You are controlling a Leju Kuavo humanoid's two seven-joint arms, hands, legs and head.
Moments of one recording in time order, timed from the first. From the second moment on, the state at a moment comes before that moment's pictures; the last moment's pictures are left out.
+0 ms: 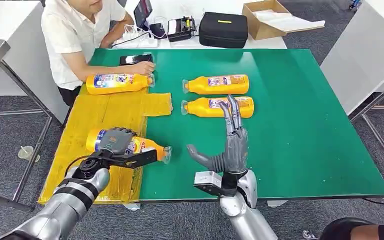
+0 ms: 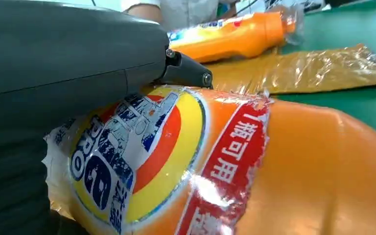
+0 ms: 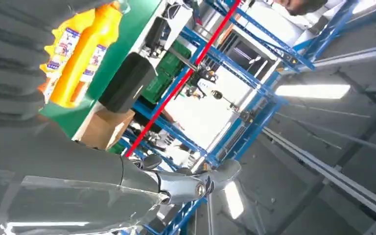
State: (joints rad) left arm -0.64 -0.04 -0.50 -0.62 -1.11 0.14 -0.03; right arm -0.15 0.10 0.45 -1.41 0.69 -0.62 -0.65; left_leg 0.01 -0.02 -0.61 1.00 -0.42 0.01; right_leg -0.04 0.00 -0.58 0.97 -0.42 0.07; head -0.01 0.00
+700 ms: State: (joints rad) left arm -0.74 -0.02 -0.48 -0.53 -0.90 -0.15 -0.25; right arm -0.18 0.09 0.47 -1.34 0.52 -0.60 -0.69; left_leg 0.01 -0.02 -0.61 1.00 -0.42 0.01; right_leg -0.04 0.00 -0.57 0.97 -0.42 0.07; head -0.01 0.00
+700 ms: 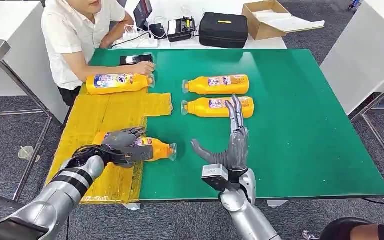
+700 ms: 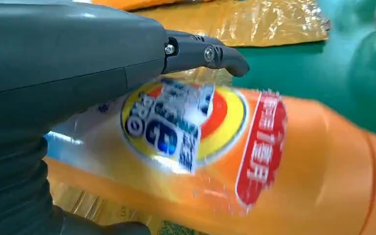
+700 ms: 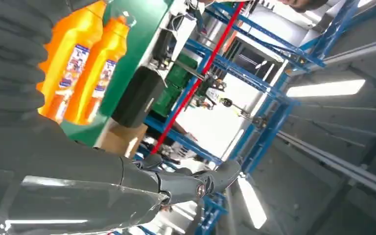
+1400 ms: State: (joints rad) left arm -0.74 0.10 -0.55 -0.78 -0.57 -0.25 -0.35; right arm -0.23 0.03 0.53 -1.26 0.54 -0.61 -0.70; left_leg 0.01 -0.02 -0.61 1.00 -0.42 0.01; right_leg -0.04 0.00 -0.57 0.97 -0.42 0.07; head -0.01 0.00
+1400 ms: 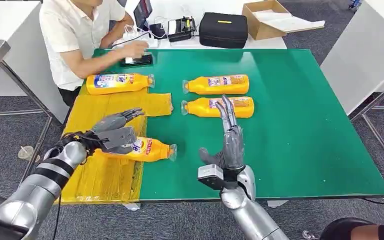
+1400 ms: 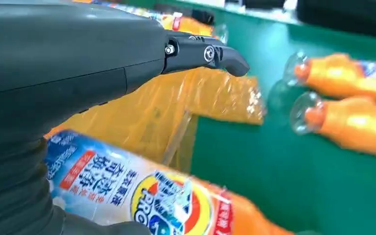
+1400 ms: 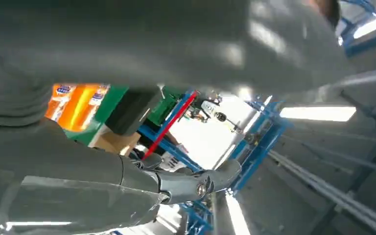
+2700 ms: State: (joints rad) left arm -0.19 -0.05 -0.37 -1.35 -0.31 0.16 -0.36; right arm -0.37 -0.20 0.27 -0.87 1.10 -0.34 -0.16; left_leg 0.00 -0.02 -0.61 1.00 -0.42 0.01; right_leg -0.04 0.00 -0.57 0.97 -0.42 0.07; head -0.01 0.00
